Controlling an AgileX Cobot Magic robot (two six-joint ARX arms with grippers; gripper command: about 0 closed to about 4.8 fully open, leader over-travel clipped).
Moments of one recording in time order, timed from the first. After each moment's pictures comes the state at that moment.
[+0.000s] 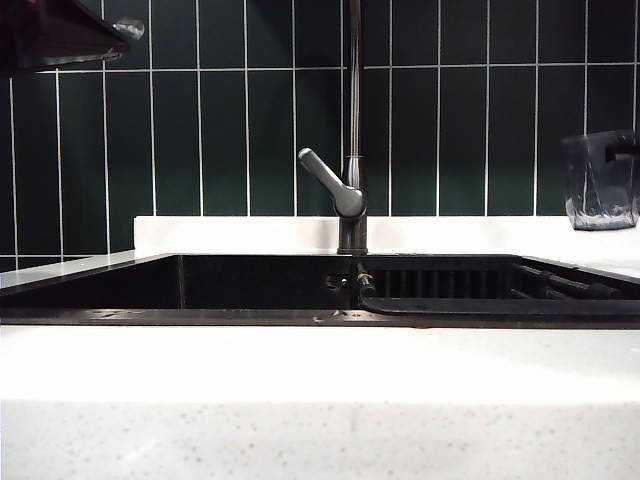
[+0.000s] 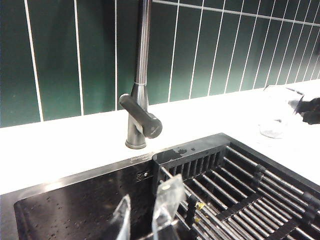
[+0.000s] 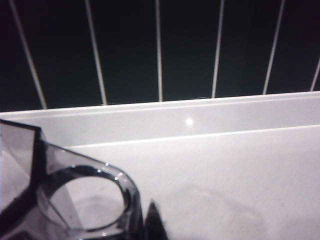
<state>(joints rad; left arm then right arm) -0.26 0.85 0.36 0.60 0.37 -0.04 -0.14 1.64 0.68 0.95 0.01 0.02</state>
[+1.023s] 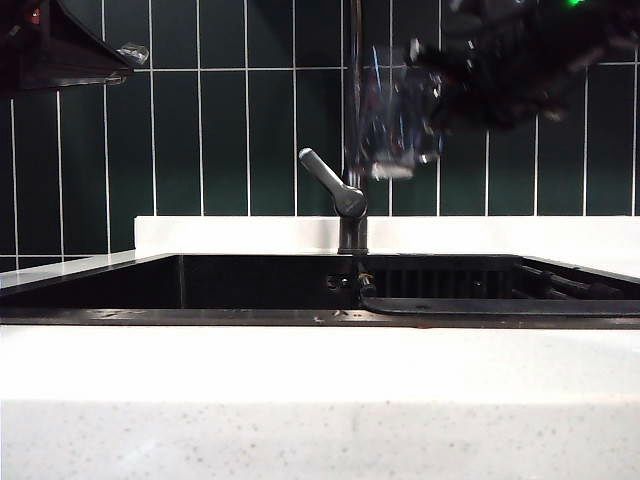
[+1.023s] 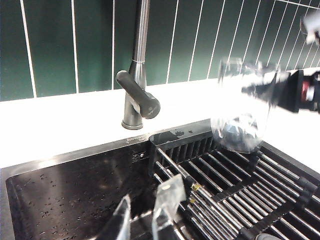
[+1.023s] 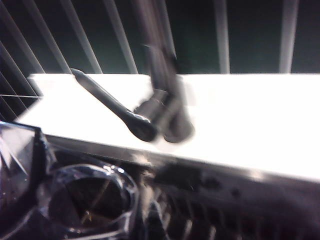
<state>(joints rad) -0.26 0.87 0.36 0.55 0.38 -0.06 0.39 1.46 0.87 0.44 -0.03 0.21</state>
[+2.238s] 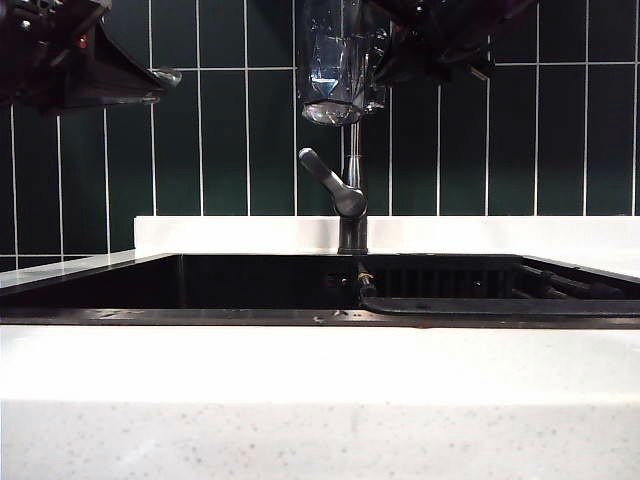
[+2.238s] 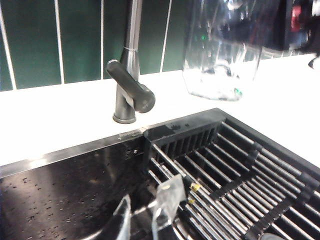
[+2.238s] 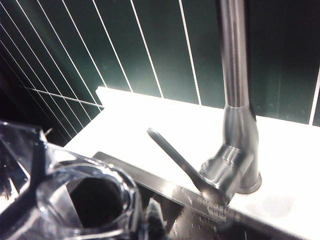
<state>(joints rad) -0.26 1.06 0.46 0.57 0.43 -0.04 0.39 1.61 1.27 0.16 -0.24 0.21</state>
